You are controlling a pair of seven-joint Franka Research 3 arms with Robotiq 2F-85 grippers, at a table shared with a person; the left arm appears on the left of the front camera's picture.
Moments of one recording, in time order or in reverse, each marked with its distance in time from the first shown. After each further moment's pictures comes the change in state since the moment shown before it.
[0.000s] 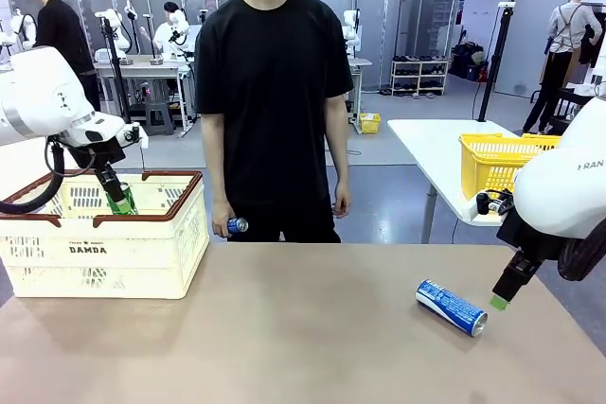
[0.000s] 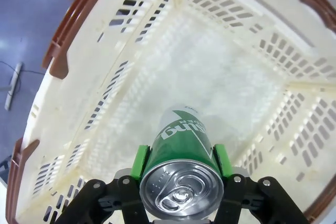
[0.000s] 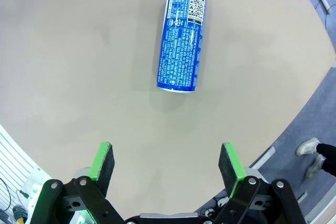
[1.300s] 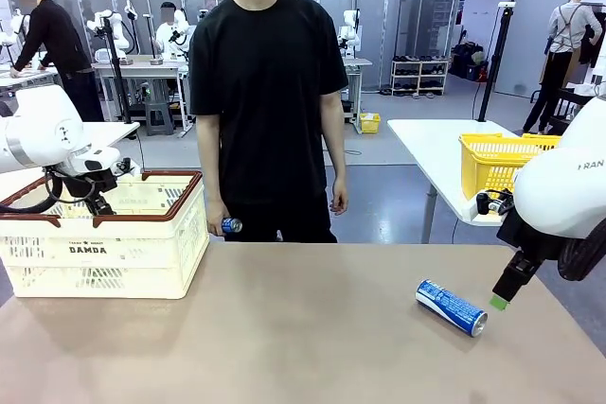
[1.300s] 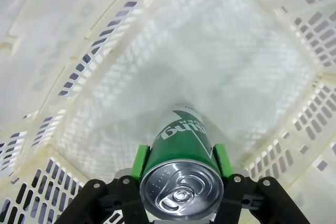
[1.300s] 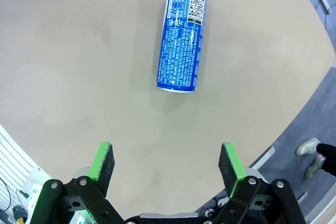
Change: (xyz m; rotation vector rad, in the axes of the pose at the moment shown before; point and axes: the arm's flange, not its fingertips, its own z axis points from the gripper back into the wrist) left arm -0.039 0.021 -0.059 -0.037 0.098 0.152; right arm 0.000 0.000 0.000 0.000 0.000 0.000
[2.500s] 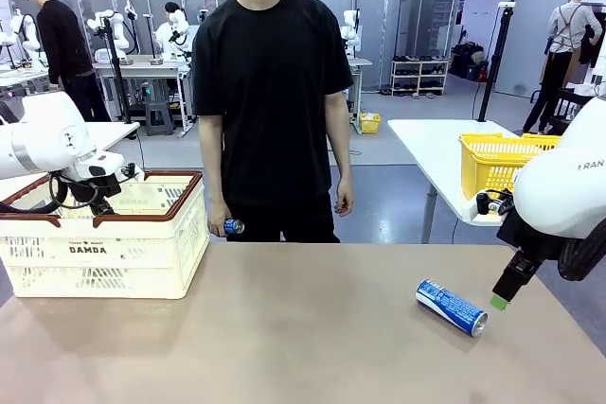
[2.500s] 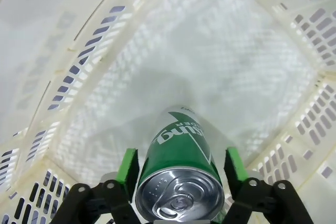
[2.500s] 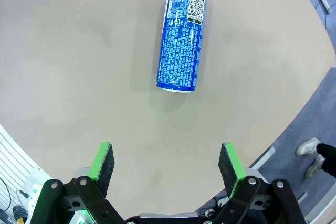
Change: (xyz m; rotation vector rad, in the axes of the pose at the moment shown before) left arm 0.005 -0.001 -0.013 -0.012 0.001 -0.040; right arm 0.000 0.000 0.000 0.000 0.000 0.000
